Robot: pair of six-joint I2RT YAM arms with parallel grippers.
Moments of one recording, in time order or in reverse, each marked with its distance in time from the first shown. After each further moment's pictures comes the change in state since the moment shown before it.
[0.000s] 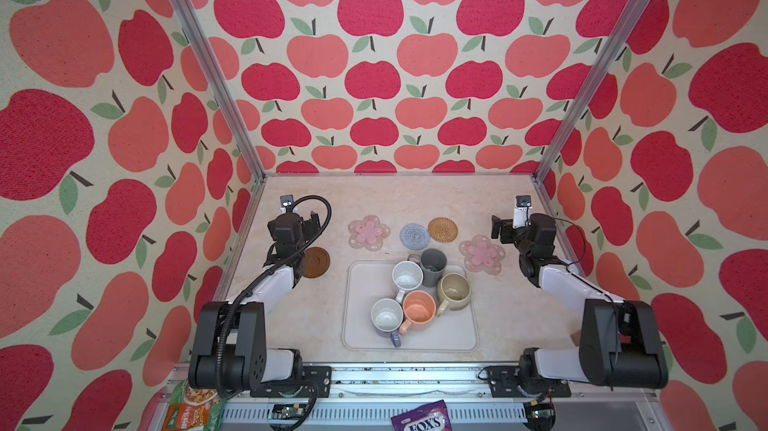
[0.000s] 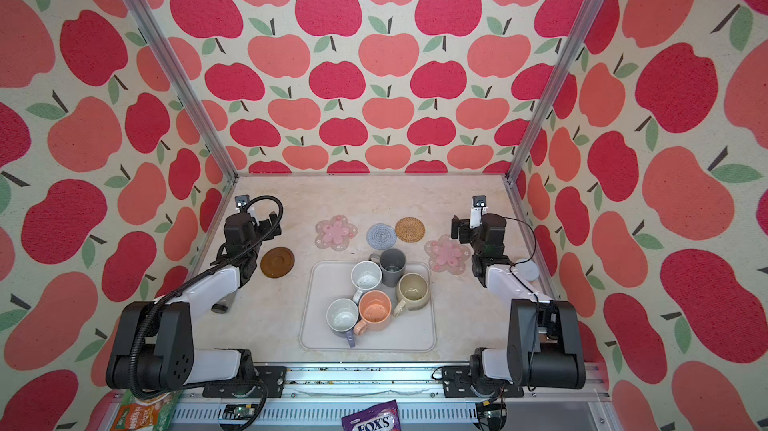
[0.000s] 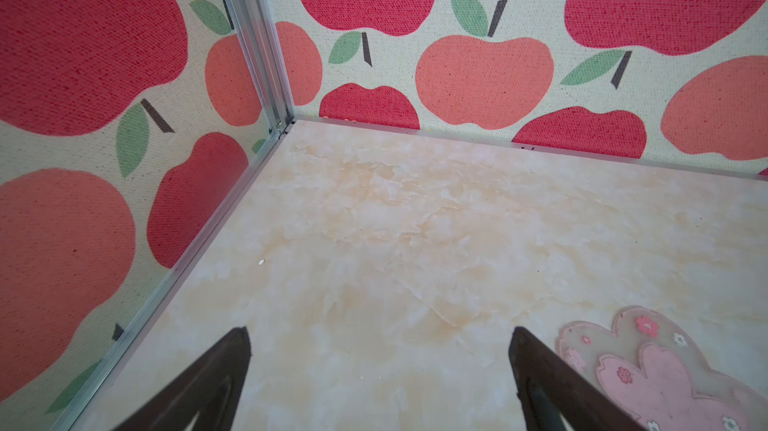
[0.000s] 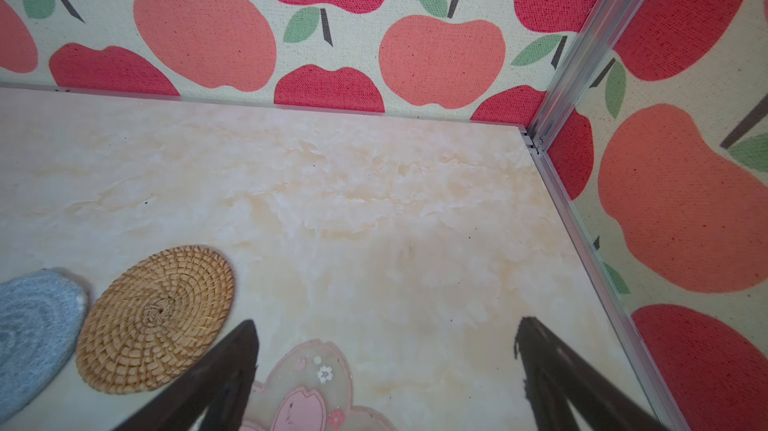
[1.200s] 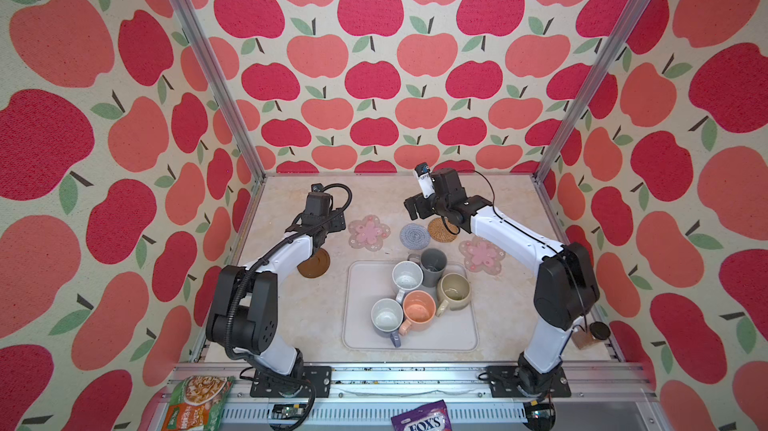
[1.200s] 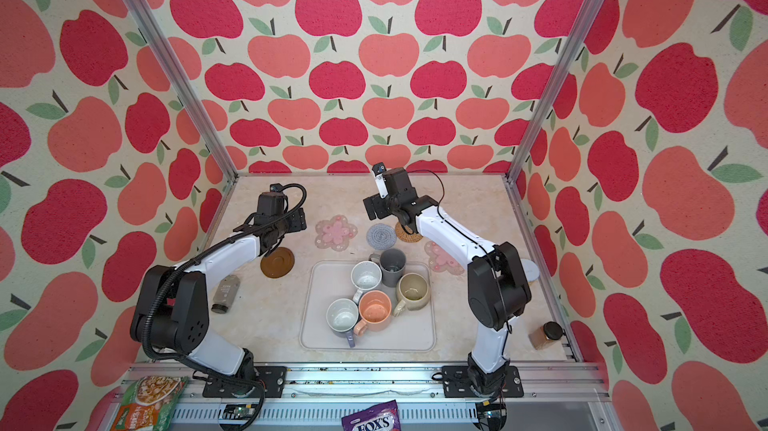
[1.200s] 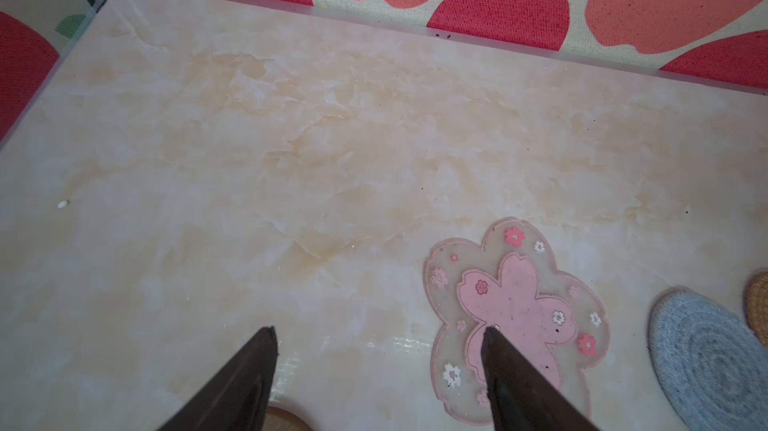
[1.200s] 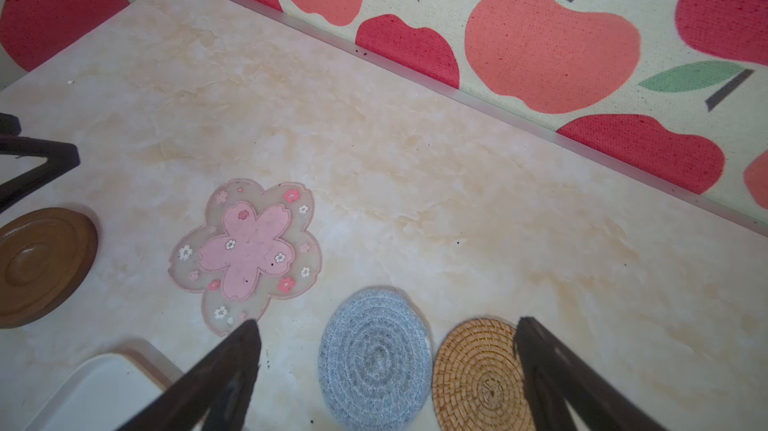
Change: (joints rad) left arm -0.158 0.226 0.340 -0.458 0.112 -0.194; right arm 0.592 0.491 0.880 -0.673 0.059 0.100
